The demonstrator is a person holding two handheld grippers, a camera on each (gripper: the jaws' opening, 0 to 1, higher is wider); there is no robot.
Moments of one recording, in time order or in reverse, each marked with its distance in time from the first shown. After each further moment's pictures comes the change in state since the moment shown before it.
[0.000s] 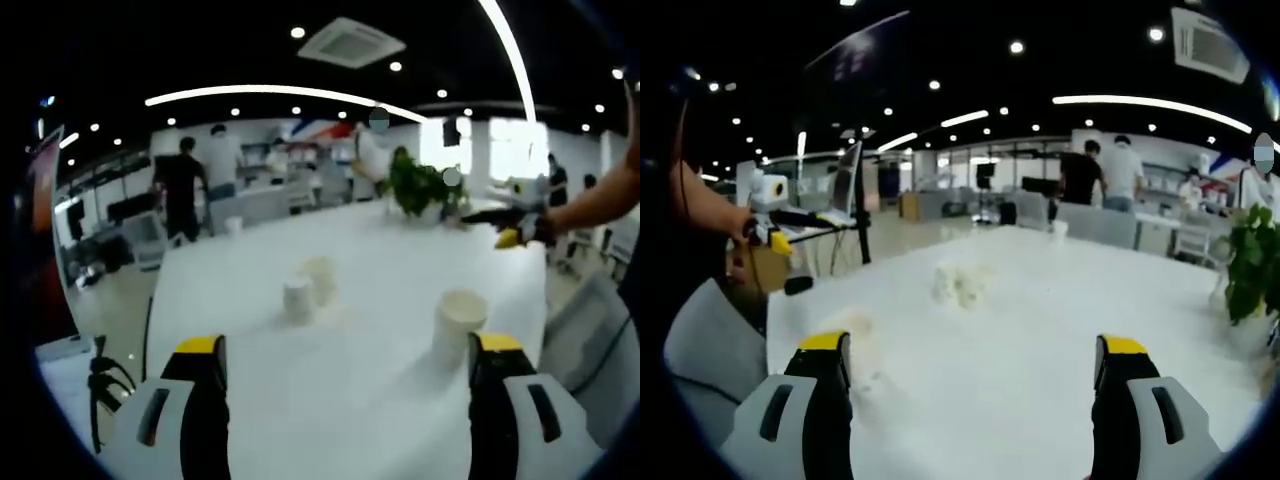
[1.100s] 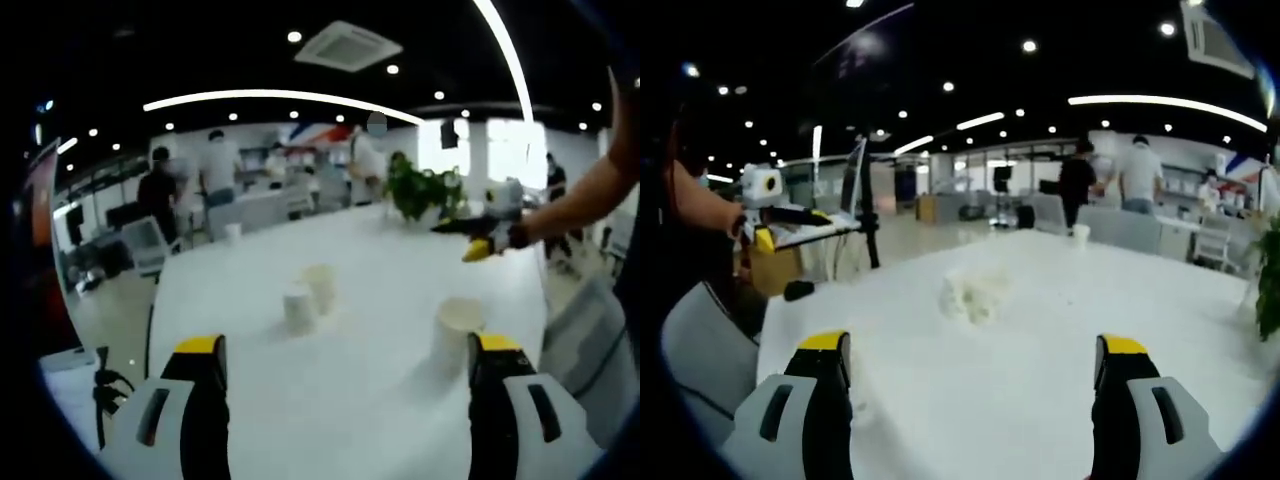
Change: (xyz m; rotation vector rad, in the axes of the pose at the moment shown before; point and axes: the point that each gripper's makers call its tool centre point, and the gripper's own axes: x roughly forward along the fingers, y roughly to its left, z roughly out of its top) left arm 0.000 -0.001 0.011 0.009 -0.011 -0.004; right arm 0.063 -0.001 0.005 -0.006 -0.014 0.081
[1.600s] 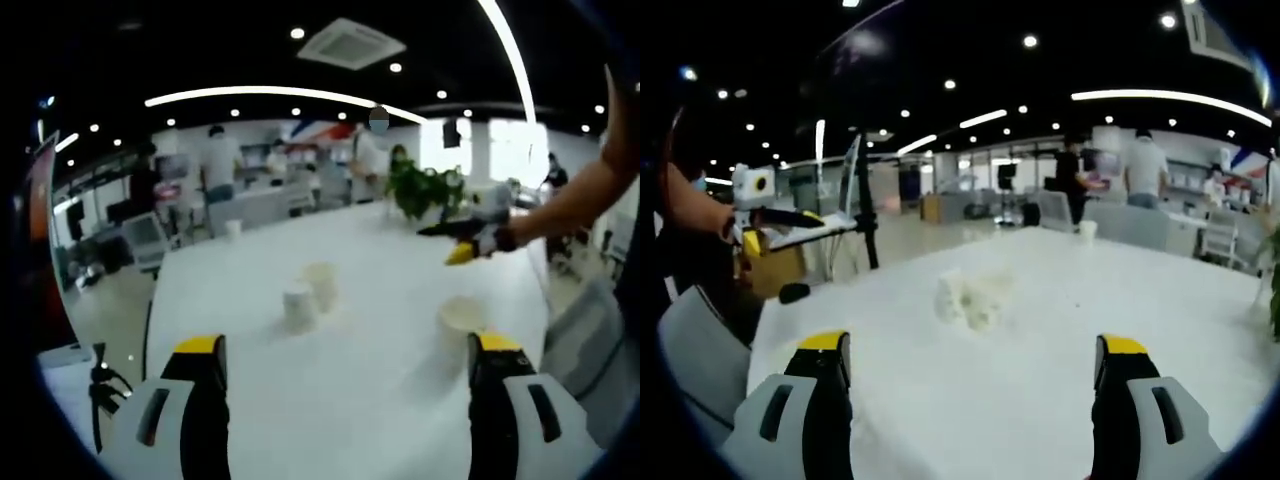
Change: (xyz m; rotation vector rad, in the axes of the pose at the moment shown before) left arm 0.008 0.005 -0.003 -0.015 0.011 0.004; right arm 0.036 -0.013 -0.004 0.017 0.004 0.027
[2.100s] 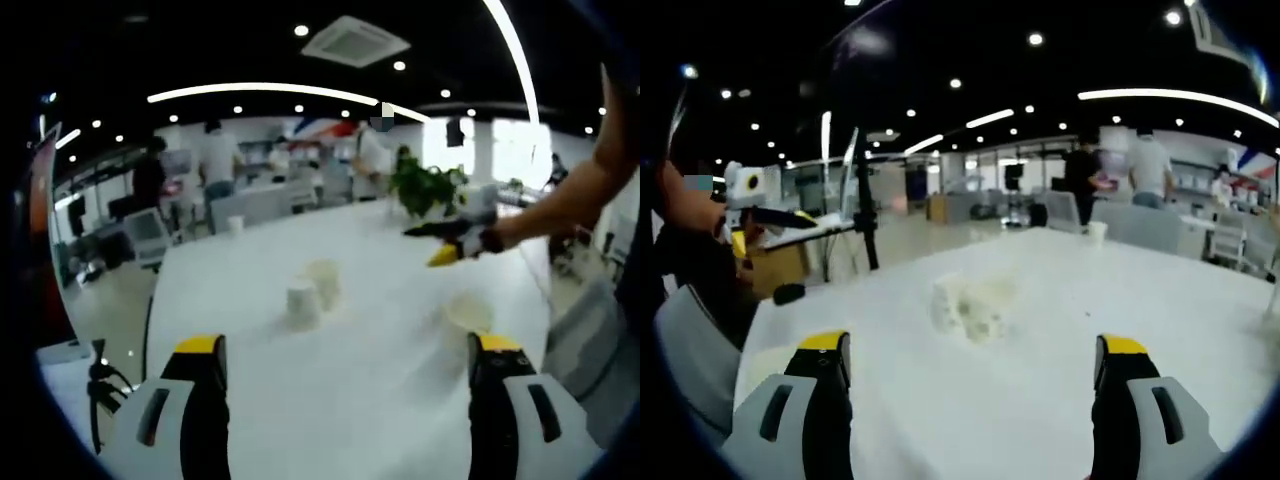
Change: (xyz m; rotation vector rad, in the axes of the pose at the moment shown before) left arm 0.006 0.005 -0.004 -0.015 0.011 0.007; right arm 0.036 -0.007 0.002 -0.009 -0.005 0.032
